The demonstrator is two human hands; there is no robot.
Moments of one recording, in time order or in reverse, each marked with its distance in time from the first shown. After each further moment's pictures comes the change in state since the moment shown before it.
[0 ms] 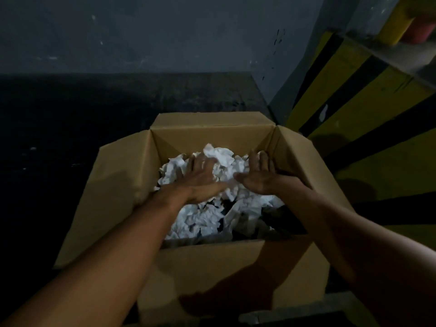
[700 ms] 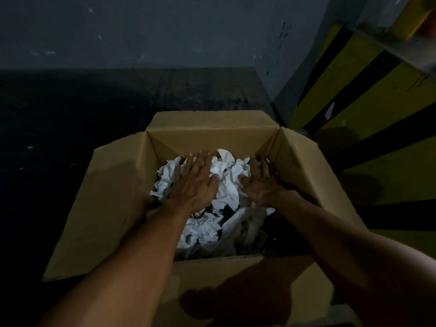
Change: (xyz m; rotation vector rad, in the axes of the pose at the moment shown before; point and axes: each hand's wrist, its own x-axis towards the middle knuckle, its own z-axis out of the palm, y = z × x) left_hand 0.028 -0.016 0.030 0.093 0.224 -0.022; right_hand 0.015 0.015 0.013 0.002 0.066 -0.052
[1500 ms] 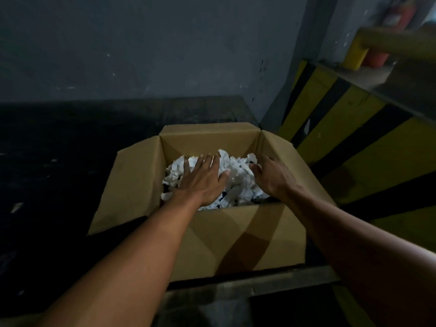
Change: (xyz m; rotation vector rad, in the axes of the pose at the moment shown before) left_hand -0.101 0.049 -0.048 0.065 0.061 0.093; right_hand -0.133 -0.003 -0.038 0.015 0.451 -0.130
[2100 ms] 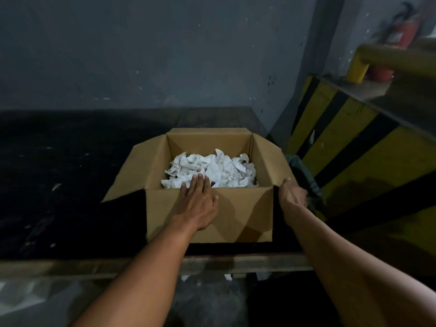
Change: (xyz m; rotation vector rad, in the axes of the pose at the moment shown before) left_hand -0.110 0.075 0.025 0.107 0.004 -0.165; right_hand -0.092 0.061 -0.032 0.823 0.175 0.960
